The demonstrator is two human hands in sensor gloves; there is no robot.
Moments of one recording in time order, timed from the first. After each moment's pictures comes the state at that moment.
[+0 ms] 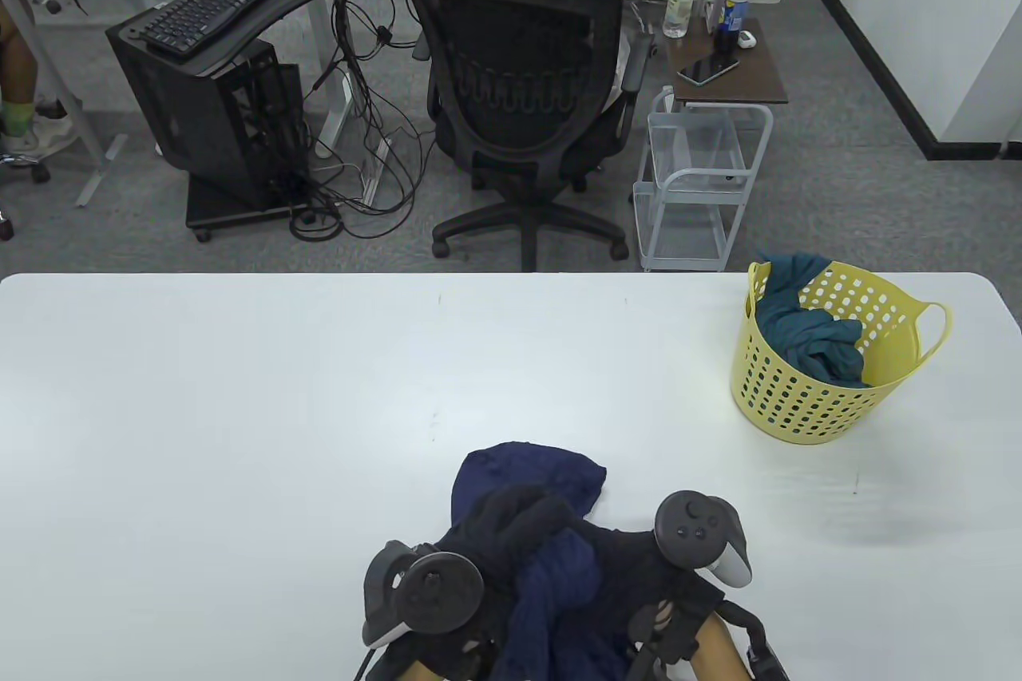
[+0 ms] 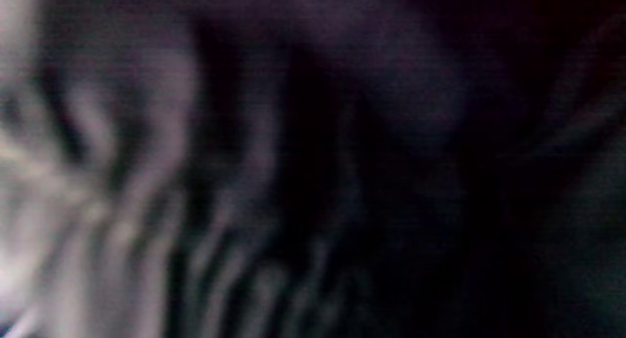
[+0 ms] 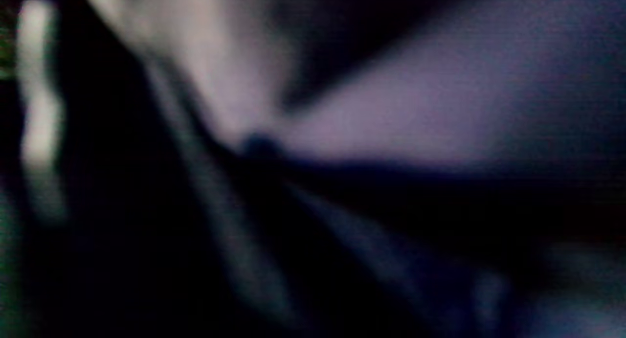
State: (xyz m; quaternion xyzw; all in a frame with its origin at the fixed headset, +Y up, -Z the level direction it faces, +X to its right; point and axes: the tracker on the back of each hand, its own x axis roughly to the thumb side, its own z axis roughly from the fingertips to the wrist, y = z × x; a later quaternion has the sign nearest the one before) left_hand -0.096 -0.675 -0.256 0.08 -0.28 0.31 0.90; right_hand 0.131 -0.721 -0.291 0.31 0.11 0.82 0.47
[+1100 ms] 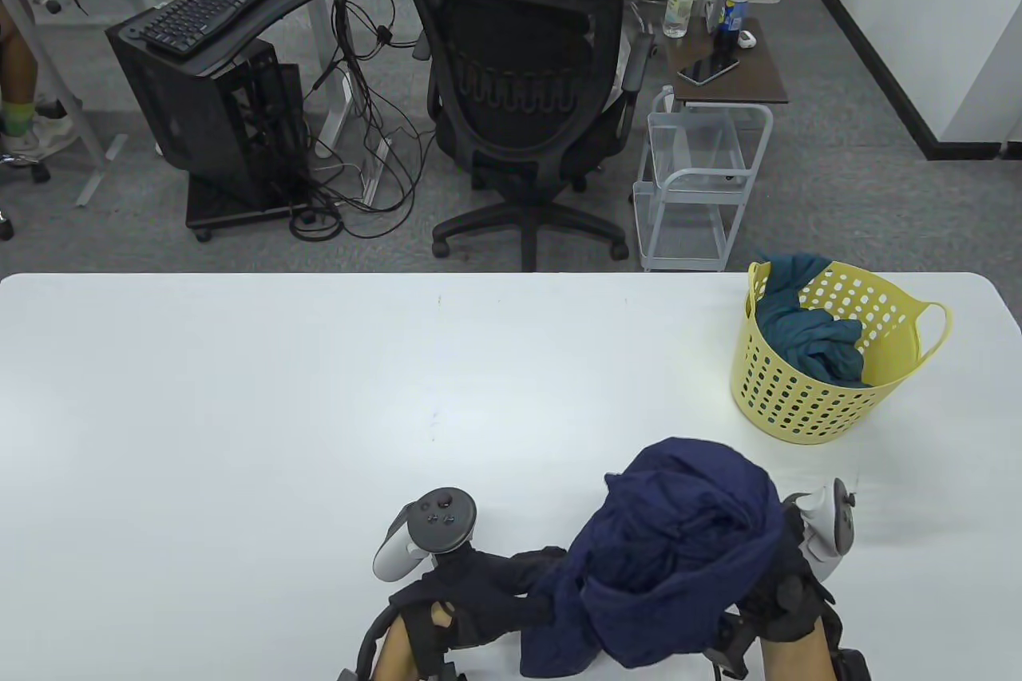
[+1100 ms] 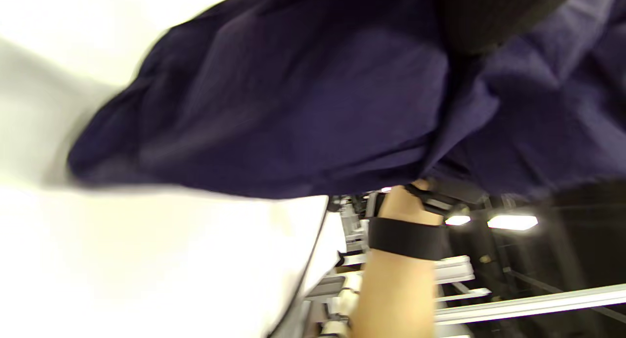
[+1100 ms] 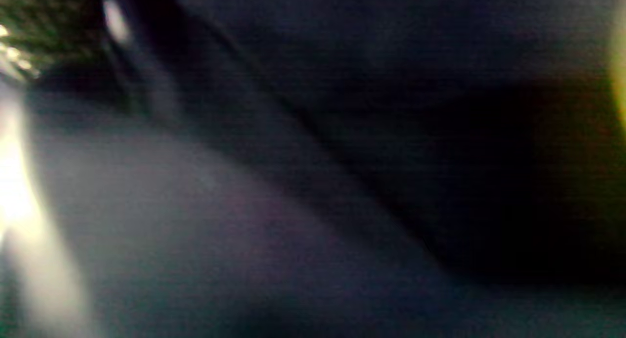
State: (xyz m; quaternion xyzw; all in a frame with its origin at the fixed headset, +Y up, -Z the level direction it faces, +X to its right) left_hand -0.084 -0.751 -0.291 -0.36 -0.38 0.53 0.67; right_hand 0.231 -0.693 -0.296 0.30 -0.02 0.54 0.79
